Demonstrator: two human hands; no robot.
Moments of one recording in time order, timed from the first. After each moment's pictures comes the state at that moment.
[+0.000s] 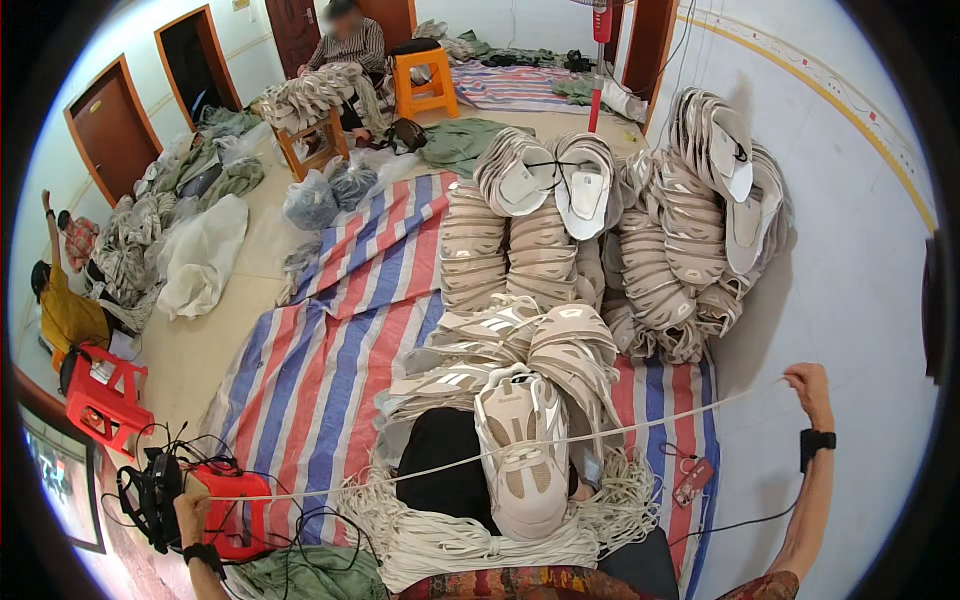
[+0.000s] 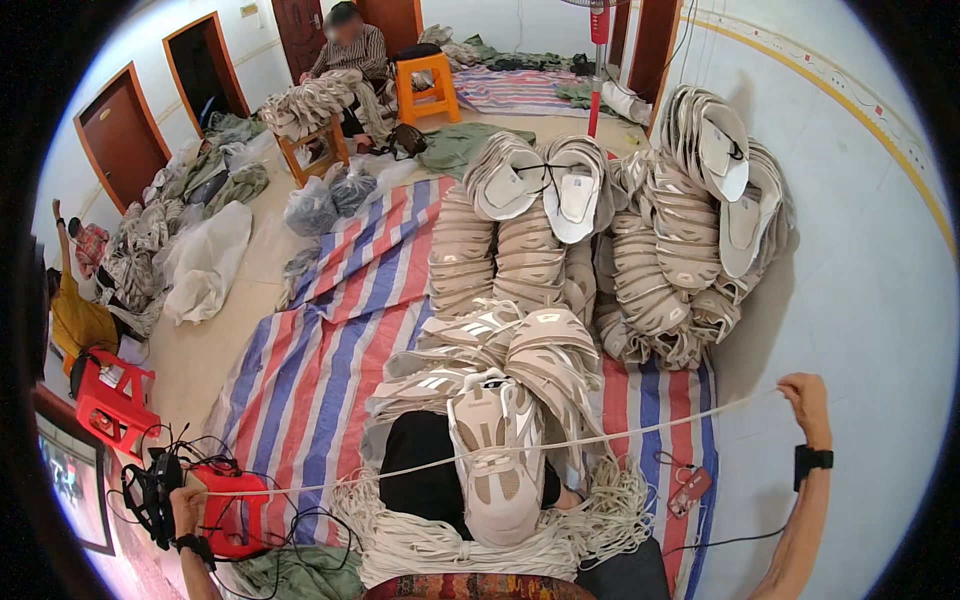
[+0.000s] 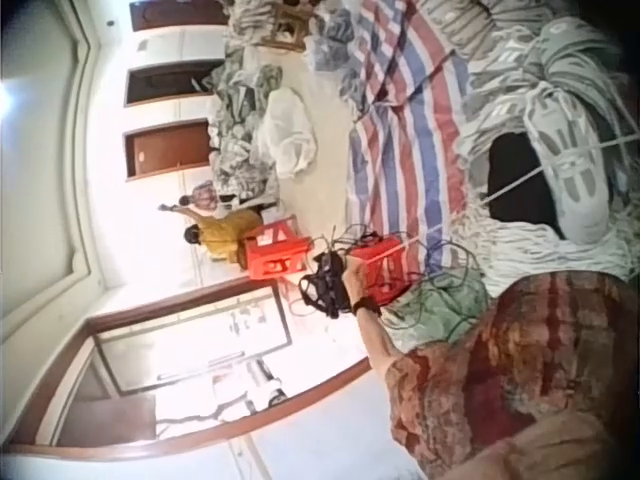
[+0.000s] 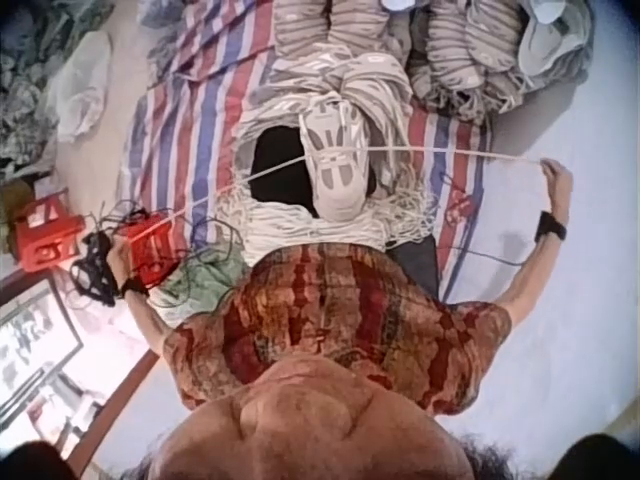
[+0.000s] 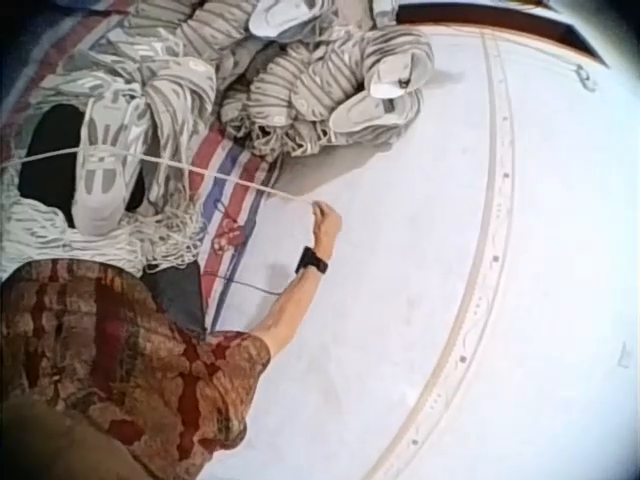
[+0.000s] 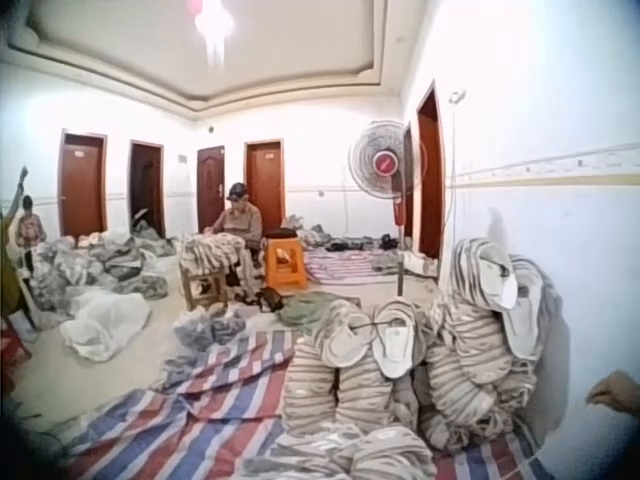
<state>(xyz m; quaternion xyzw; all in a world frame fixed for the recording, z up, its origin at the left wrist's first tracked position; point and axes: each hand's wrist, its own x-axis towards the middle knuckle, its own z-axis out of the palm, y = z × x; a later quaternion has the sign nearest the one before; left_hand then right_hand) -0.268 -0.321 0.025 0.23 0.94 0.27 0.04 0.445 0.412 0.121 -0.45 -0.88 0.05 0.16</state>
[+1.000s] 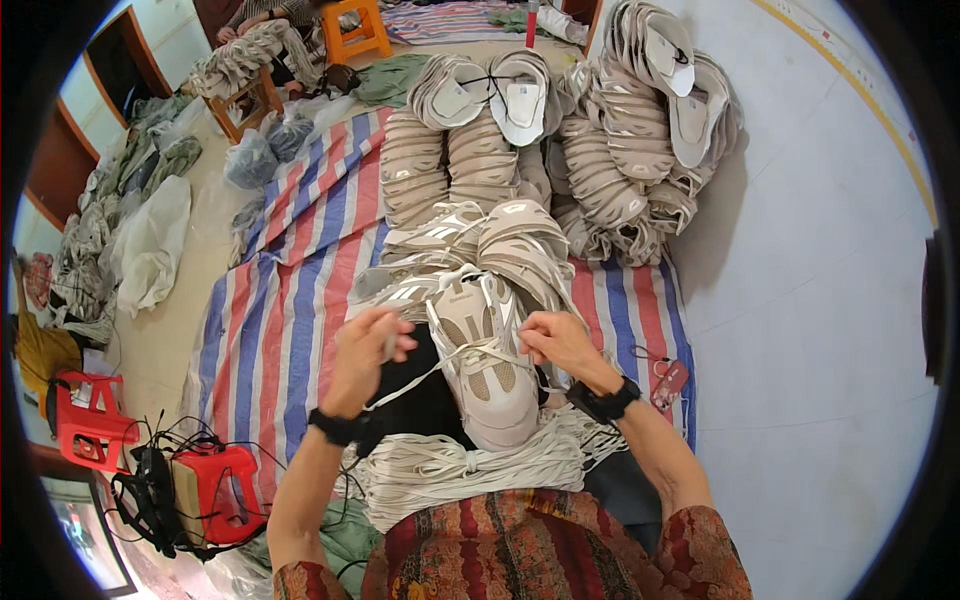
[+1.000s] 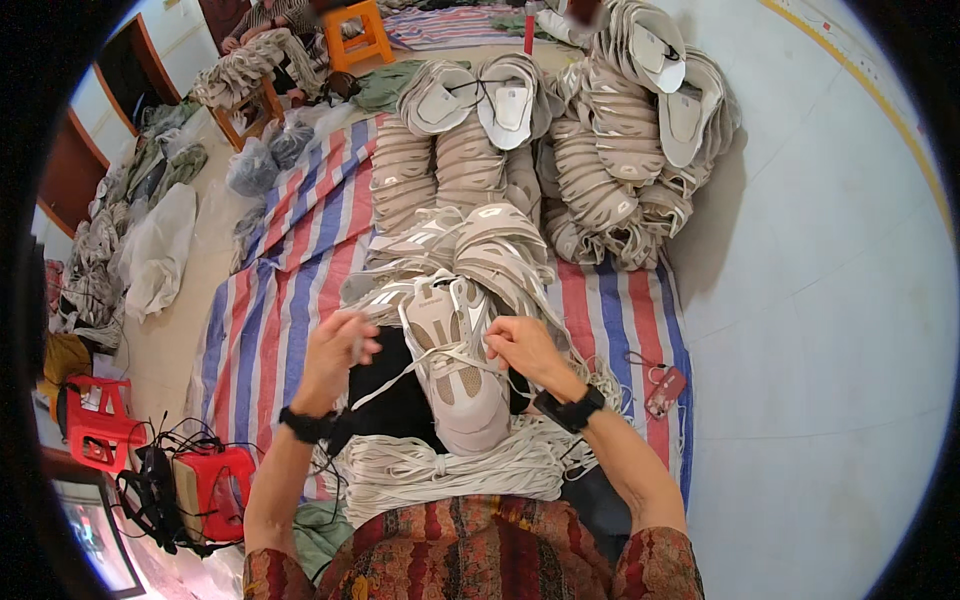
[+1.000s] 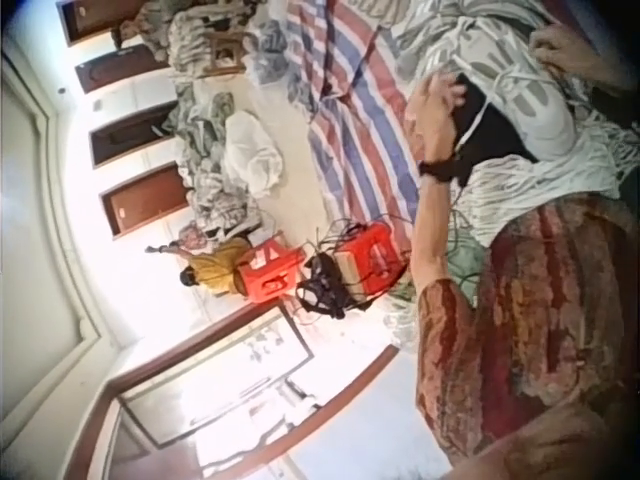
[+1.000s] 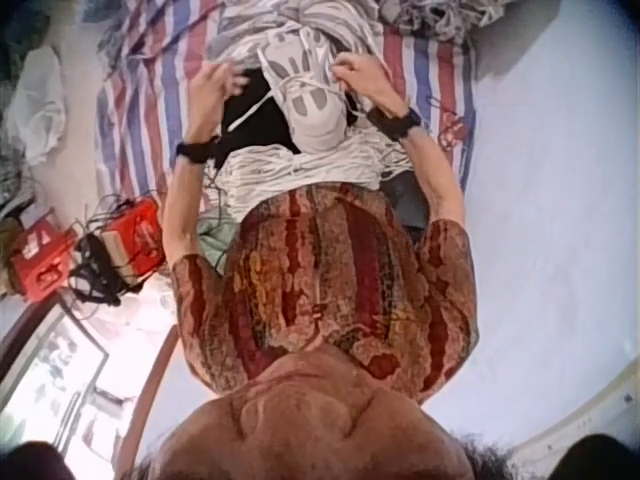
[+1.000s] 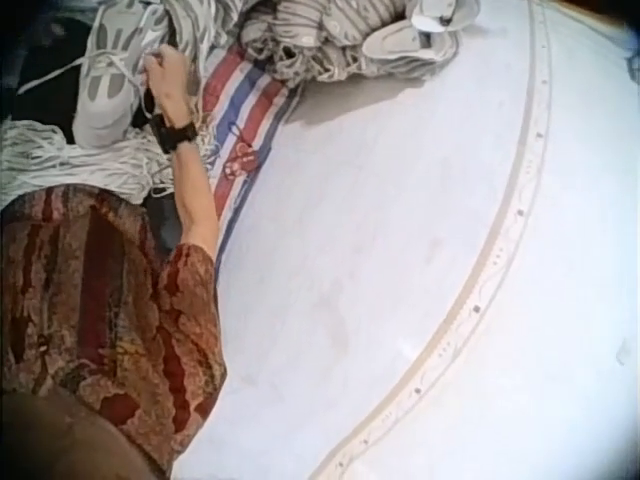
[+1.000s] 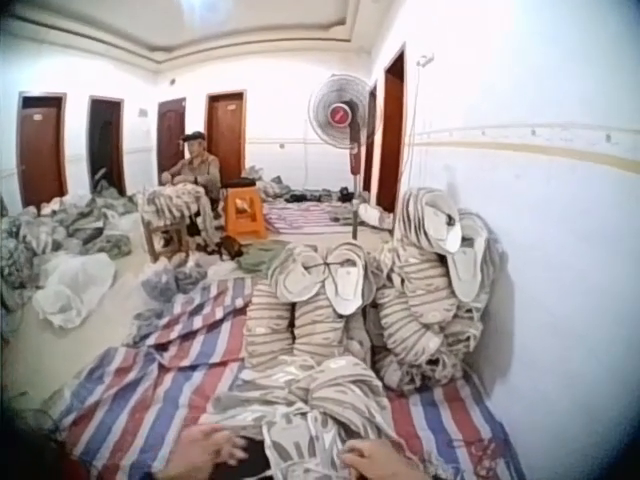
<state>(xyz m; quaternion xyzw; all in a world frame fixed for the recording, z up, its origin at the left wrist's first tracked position) -0.075 0.088 0.028 0.26 0.59 0.60 0.48 0.174 0.230 0.019 -0.36 -0.72 0.57 0.12</state>
